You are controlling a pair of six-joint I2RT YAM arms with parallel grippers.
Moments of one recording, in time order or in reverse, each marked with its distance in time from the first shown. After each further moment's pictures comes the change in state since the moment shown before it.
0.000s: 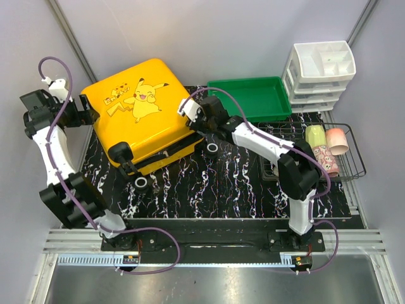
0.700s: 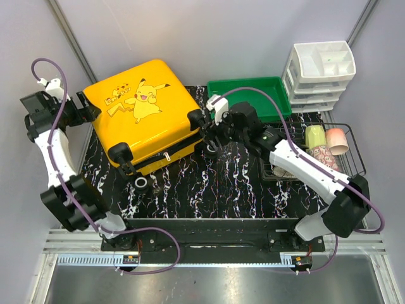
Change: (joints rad) left arm 0.001 0.055 -0.002 0.122 0.048 -0.182; right arm 0.000 -0.488 -0.289 -0.074 -0.139 0.448
